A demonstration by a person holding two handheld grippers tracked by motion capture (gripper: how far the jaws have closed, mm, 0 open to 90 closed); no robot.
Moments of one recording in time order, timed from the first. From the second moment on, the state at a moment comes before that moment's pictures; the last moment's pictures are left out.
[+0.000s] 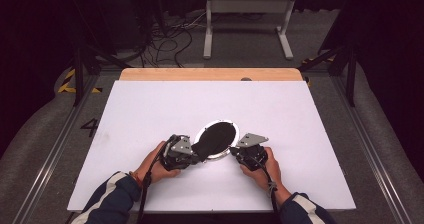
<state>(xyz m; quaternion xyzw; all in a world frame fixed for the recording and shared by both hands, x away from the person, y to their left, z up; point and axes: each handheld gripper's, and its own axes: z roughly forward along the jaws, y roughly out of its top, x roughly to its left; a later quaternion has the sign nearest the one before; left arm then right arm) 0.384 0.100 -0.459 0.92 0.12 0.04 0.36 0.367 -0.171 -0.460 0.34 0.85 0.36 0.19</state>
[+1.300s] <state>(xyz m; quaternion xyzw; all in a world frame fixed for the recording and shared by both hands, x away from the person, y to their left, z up) 0.409 0.121 -0.460 0.90 0.19 0.07 0.39 0.358 -0.171 -0.460 0.34 0.85 0.37 0.17</state>
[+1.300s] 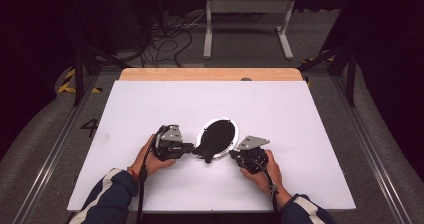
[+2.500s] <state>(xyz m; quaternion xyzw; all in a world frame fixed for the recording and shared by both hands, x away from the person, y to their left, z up) 0.383 0.072 -0.464 0.91 0.16 0.04 0.39 0.380 -0.201 -0.460 0.38 0.83 0.36 0.20</state>
